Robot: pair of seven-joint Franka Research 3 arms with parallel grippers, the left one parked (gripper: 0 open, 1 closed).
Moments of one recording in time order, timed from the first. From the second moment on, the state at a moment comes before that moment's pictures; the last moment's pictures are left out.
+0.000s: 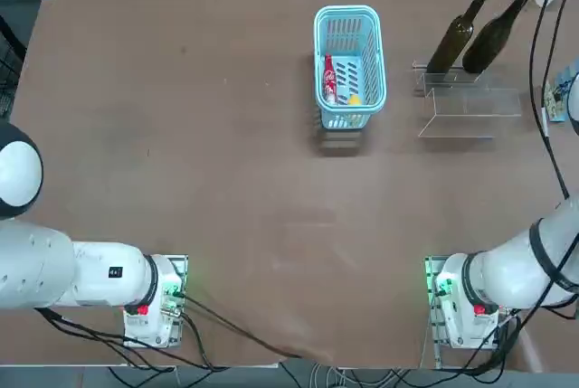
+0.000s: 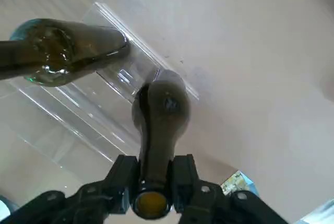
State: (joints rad) arm 0.13 0.29 -0.35 -1.52 -0.03 1.71 -0.92
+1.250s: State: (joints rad) arm 0.13 0.32 -0.35 -1.53 -0.03 1.71 -0.90
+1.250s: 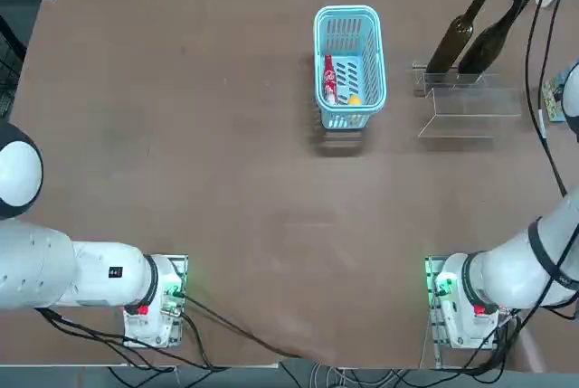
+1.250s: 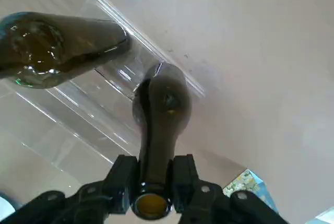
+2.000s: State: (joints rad) arm 0.14 0.31 -0.35 -1.52 -0.03 1.71 -0.90
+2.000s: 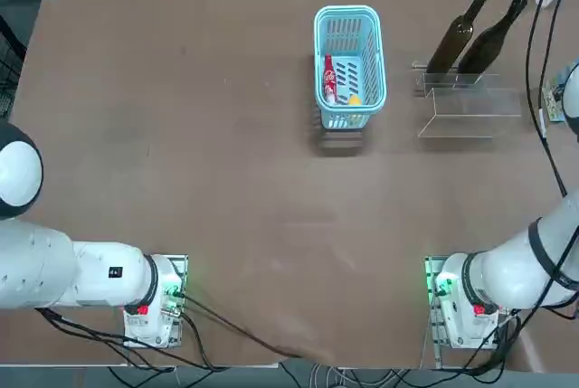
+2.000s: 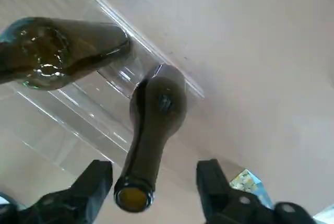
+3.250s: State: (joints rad) arm 0.14 0.06 -0.24 -1.35 -0.01 1.52 -0.48
